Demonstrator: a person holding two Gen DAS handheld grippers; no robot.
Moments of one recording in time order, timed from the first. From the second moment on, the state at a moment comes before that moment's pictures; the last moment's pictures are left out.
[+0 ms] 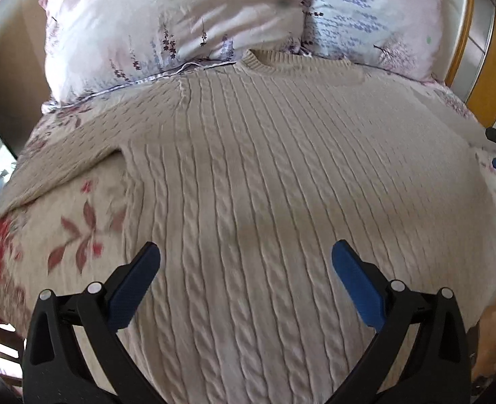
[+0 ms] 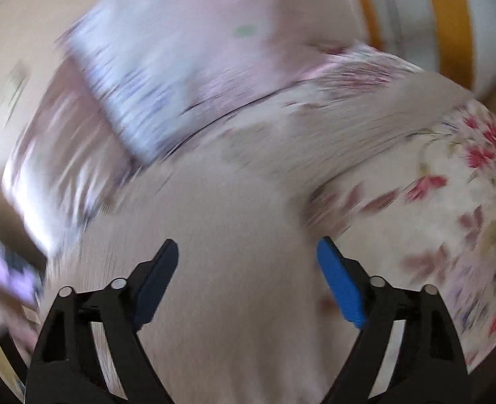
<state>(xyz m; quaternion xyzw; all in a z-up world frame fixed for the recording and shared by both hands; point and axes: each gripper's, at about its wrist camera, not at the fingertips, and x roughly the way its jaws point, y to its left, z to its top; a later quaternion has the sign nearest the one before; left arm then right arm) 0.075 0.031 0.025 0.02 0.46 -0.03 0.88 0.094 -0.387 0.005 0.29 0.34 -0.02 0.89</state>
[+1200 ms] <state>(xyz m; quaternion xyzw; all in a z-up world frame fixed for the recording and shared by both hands) 0.172 0.057 0.044 -0.08 0.41 -0.10 0.90 0.143 -0.538 -0.015 0.42 0.25 -0.17 0.86</state>
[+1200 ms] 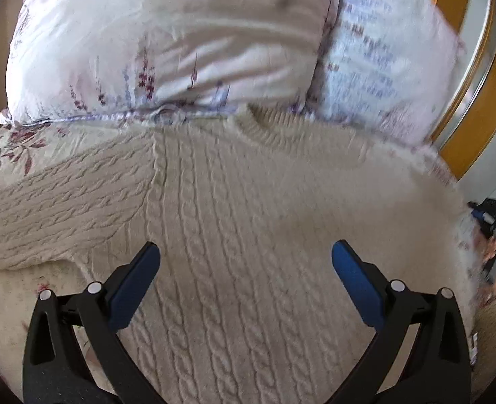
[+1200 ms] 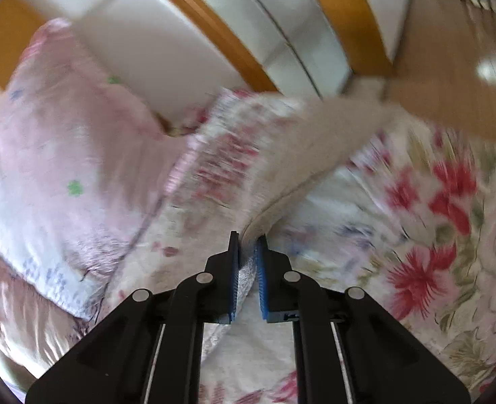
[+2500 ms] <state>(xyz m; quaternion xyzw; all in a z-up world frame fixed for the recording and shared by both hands) 0.195 0.081 0.032 -0.28 0.43 -0.19 0.84 0.193 -0.311 0.050 0.21 0.29 -0.04 0.93</state>
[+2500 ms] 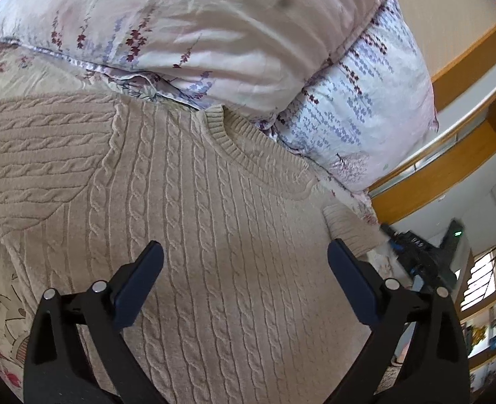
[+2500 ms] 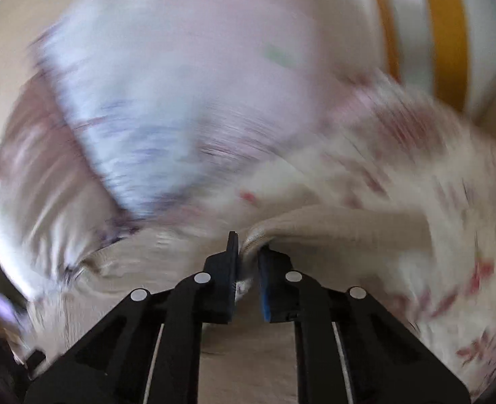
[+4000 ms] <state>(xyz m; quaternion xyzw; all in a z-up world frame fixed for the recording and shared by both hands) 0.184 0.121 0.028 -0.27 0.46 -0.15 0.83 0.119 -0.313 -0.024 0.27 0.31 -0.08 0.91</state>
